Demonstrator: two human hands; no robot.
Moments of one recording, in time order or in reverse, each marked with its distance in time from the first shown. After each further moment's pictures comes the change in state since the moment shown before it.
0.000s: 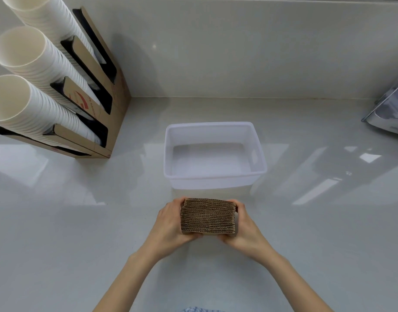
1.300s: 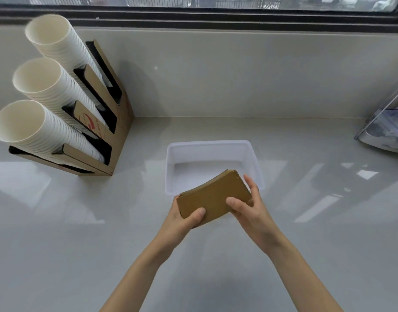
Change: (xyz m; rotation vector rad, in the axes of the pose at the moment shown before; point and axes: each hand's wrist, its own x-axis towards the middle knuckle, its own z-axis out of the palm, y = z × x) left_hand 0.016 0.041 -0.025 -0.725 -0.039 -0.194; right_hand 0.017 -0.069 -0.049 0.770 0.017 0.131
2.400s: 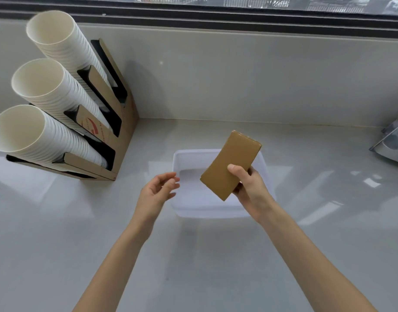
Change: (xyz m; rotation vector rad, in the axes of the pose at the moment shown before) left_hand 0.046 0.033 -0.056 -0.106 0.350 0.013; right_hand 0.081 -0.048 0.022 0.171 0.040 0.029
